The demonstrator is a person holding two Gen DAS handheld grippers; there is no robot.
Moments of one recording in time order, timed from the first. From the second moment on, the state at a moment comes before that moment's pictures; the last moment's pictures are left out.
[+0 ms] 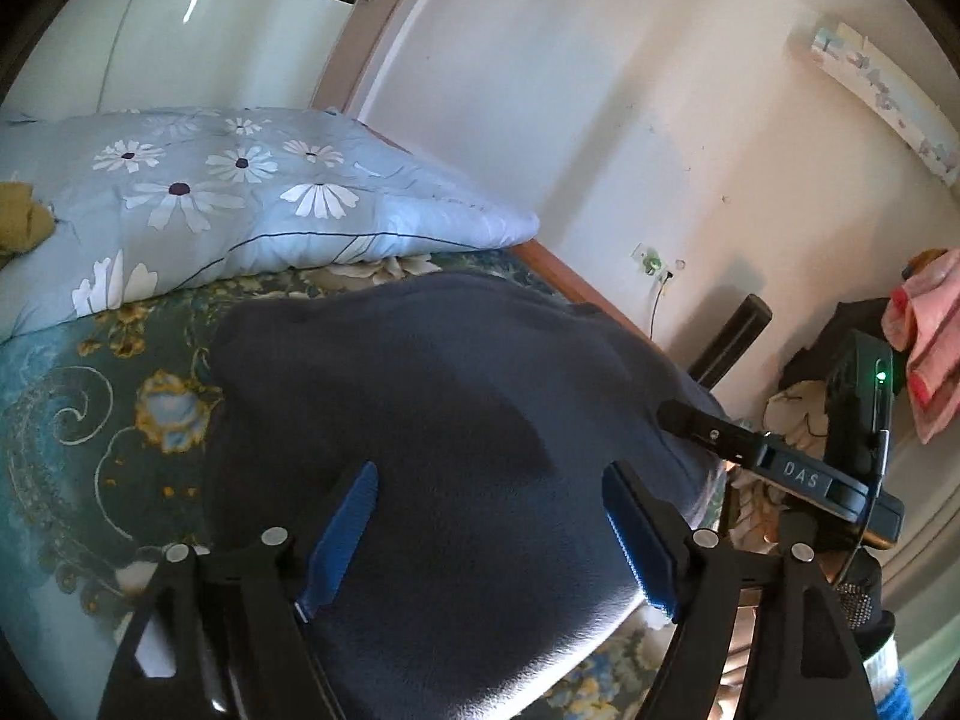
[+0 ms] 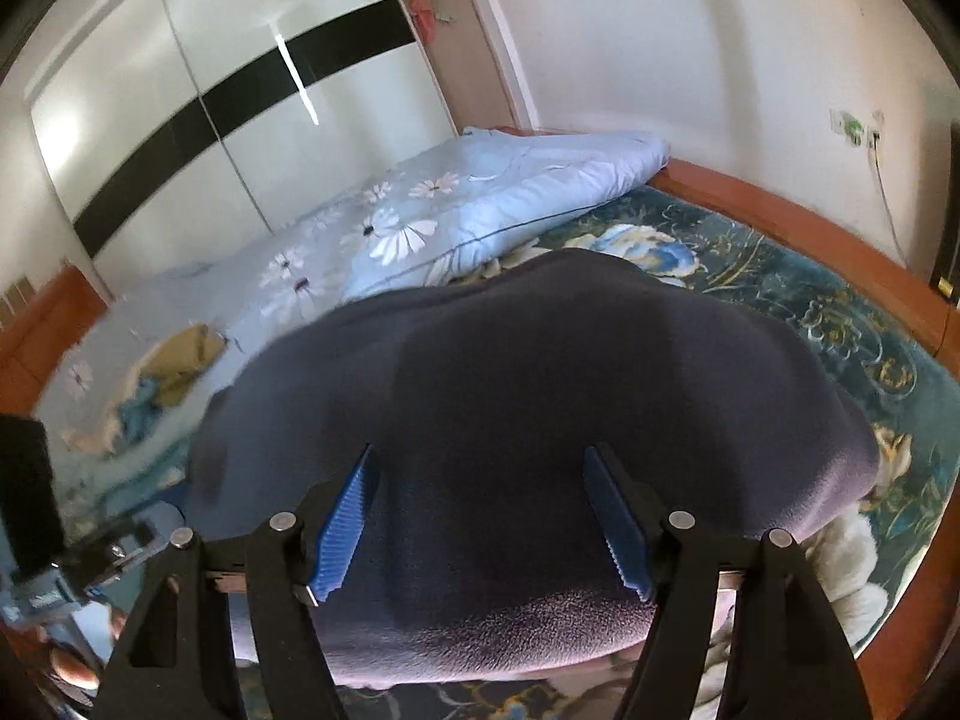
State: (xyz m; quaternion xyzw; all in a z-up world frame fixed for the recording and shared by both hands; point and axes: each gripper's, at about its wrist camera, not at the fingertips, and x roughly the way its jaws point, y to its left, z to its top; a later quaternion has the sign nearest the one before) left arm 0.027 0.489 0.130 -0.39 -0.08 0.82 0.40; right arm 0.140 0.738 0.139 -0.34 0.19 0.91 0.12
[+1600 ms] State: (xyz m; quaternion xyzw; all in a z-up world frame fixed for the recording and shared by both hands) left arm 0.132 0.393 0.101 -0.34 -0.04 0.87 0.36; right arm 0.239 0.586 0.103 -0.31 0.16 0.92 0.18
